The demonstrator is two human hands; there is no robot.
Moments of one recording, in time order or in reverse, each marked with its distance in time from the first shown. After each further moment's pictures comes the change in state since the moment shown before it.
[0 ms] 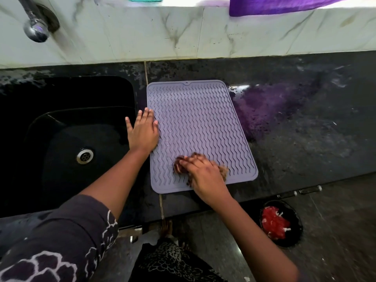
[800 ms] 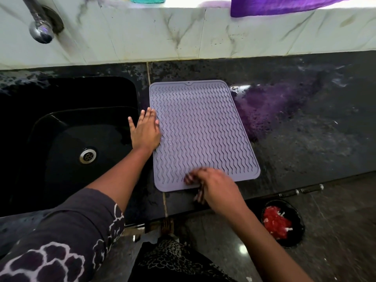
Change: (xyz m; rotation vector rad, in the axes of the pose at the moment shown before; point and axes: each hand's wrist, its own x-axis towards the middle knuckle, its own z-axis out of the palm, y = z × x) left_hand 0.001 -0.004 0.001 -0.027 -0.001 -0.008; right_hand -0.037 -0.016 -0.024 0.068 -0.048 0.123
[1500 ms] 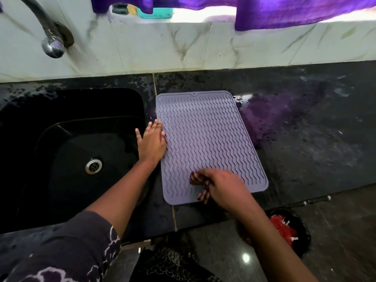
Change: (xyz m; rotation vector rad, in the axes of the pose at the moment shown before) left_hand 0.004 -0.005 -0.009 -0.153 0.014 0.025; right_hand 0.031 -0.023 -0.037 0.008 -0.103 0.095
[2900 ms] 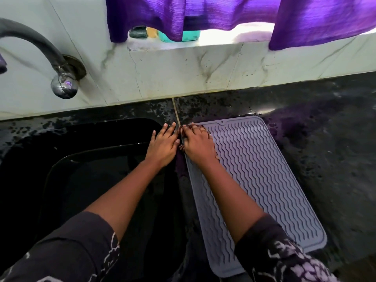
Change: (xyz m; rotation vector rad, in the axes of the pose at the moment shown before) left_hand 0.149 -0.069 -0.010 0.165 -0.284 0.267; right_hand 0.289 -0.084 0.009 -0.054 0.288 0.033
